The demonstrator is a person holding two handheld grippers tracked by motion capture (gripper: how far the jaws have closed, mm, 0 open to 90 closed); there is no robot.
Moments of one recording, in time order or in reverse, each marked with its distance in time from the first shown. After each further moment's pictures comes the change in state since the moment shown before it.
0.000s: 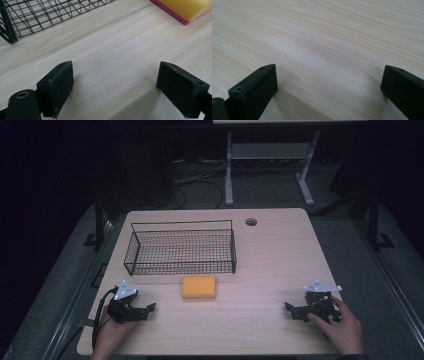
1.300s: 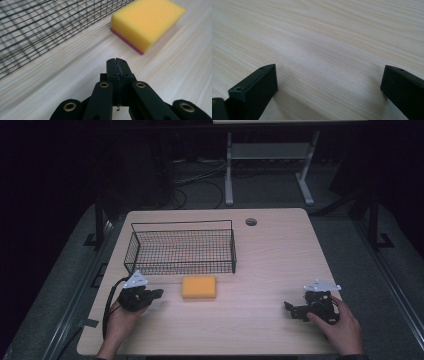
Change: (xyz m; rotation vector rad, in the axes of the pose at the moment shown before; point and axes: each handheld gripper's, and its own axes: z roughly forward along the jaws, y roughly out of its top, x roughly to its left) left arm -0.018 0.048 0.009 -0.003 -0.188 0.081; right arm 0.000 0.001 0.001 0.001 -0.002 0.004
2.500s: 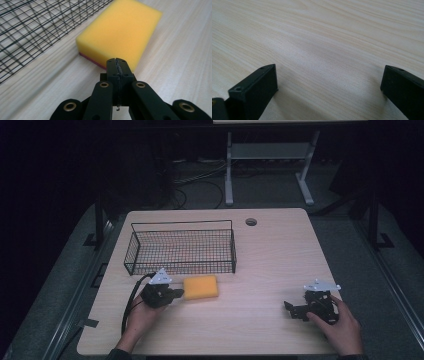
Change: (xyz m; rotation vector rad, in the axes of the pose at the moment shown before) left arm -0.027 0.027 0.038 0.040 -0.097 0.077; right arm 0.000 0.001 0.001 0.000 -0.003 0.001
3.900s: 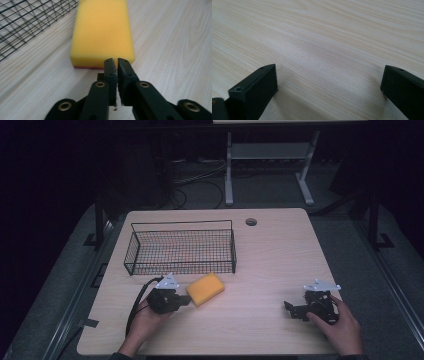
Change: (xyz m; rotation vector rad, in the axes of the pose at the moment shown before) left arm -0.024 0.007 0.000 0.025 -0.077 0.007; right arm 0.000 0.000 0.000 0.000 0.000 0.000
